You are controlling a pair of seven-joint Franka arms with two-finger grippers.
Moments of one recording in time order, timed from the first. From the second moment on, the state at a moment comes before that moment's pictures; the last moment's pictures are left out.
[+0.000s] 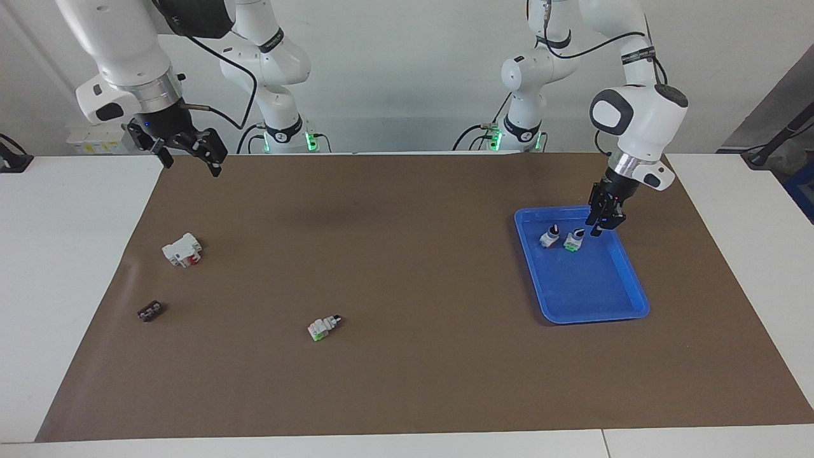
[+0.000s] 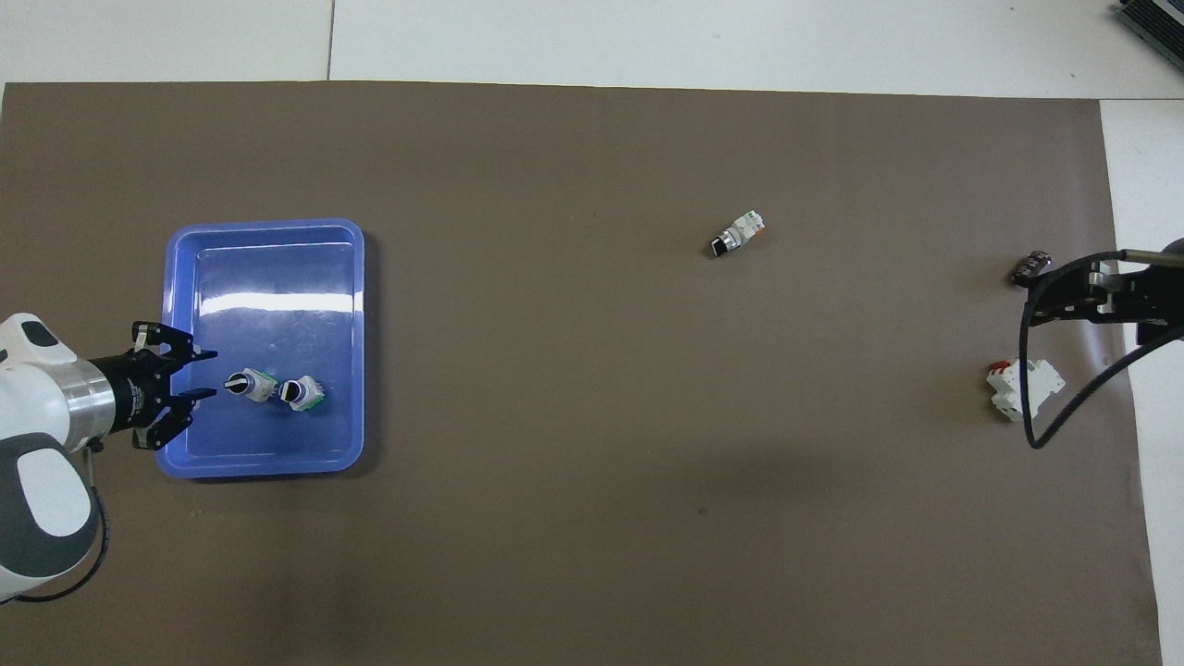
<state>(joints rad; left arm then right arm) 0.36 -0.19 -0.29 -2.42 -0.37 2.50 -1.07 -0.01 -0.04 0.01 -1.62 -0.06 1.54 0.21</state>
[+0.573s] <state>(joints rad) 0.29 -0.19 -0.31 -2.30 -0.37 2.50 -0.76 -0.01 -0.05 0.02 -1.62 -0.06 1.54 0.21</state>
